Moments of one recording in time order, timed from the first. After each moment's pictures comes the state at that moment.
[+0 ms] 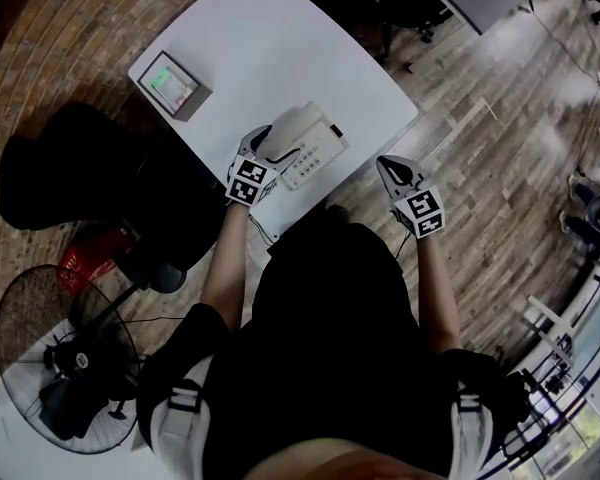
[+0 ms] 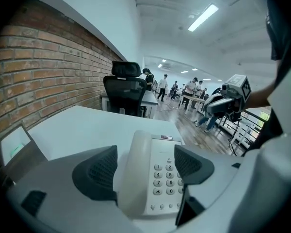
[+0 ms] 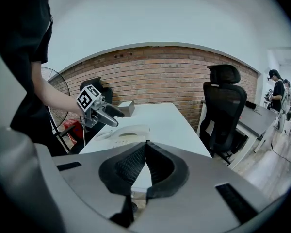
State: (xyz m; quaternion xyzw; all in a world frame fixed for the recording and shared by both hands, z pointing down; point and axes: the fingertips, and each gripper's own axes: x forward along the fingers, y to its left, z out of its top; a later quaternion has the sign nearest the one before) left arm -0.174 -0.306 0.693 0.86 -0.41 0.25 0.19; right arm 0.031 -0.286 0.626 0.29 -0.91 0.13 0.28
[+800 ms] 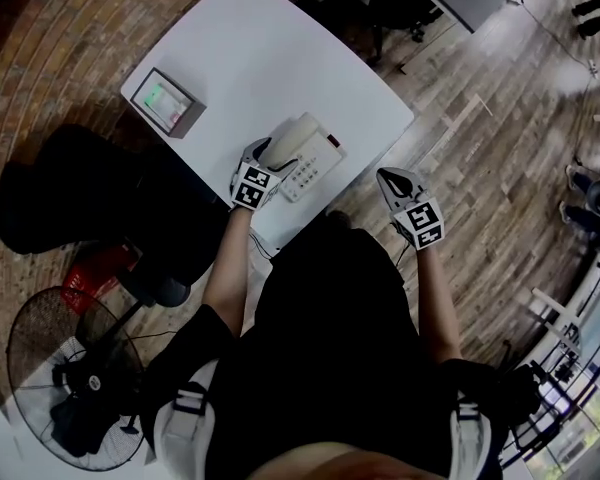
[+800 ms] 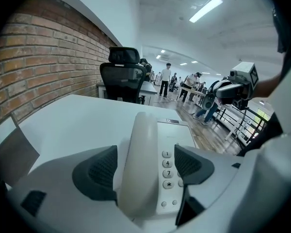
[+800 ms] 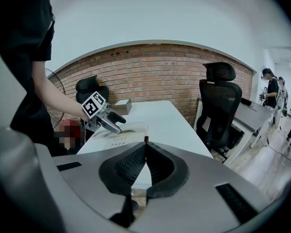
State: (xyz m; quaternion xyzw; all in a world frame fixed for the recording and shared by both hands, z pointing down) left arm -0.175 -0.313 0.749 0.85 -0.38 0.29 0.22; right arm 0.035 -0.280 0.632 0.31 -0.89 0.15 0.29
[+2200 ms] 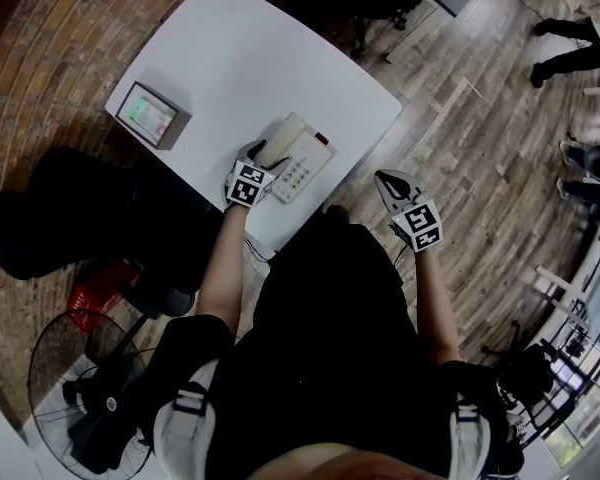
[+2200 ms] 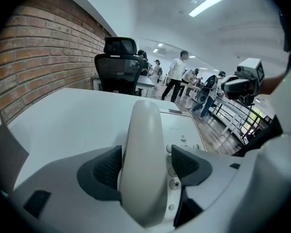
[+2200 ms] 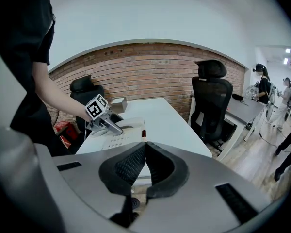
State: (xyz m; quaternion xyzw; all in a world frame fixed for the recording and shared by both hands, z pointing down) left arm -0.166 -0.320 0.779 0.85 -0.35 0.32 0.23; right arm 0.055 -0.266 0.637 0.35 -0.88 0.17 0.29
